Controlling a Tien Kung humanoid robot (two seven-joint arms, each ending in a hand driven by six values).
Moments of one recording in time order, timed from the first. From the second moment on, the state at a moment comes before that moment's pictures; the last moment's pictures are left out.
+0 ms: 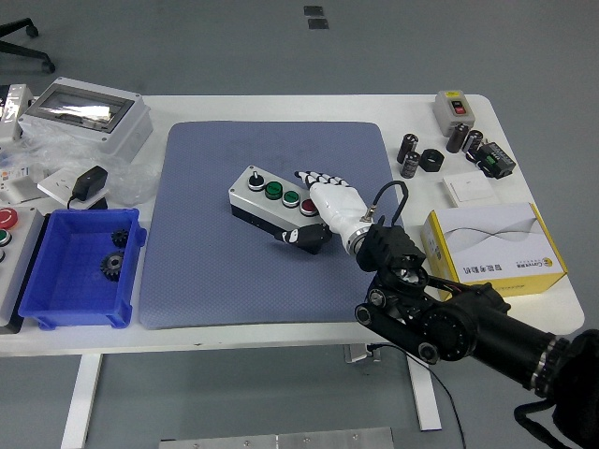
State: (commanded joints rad) left arm -0.06 0.12 -1.77 -0.32 1.61 -0.15 0.30; right arm 0.69 -0.04 0.47 0.98 -1.84 -0.31 -0.37
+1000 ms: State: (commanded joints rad) left arm -0.06 0.12 -1.78 -0.31 1.65 -0.17 0.28; right arm 0.69 -0.02 0.42 0.93 -1.88 -0.39 -0.43
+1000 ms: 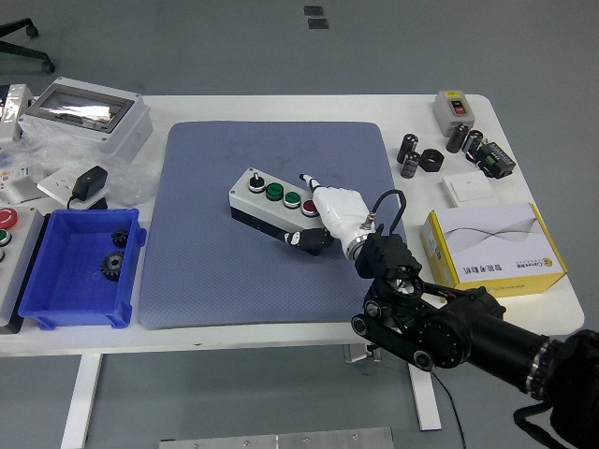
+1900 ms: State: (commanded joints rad) left arm -0.06 0.12 -1.80 -0.30 1.68 -0.18 0.26; right arm 0.68 -0.03 0.43 0.93 -1.93 -0.44 -0.34
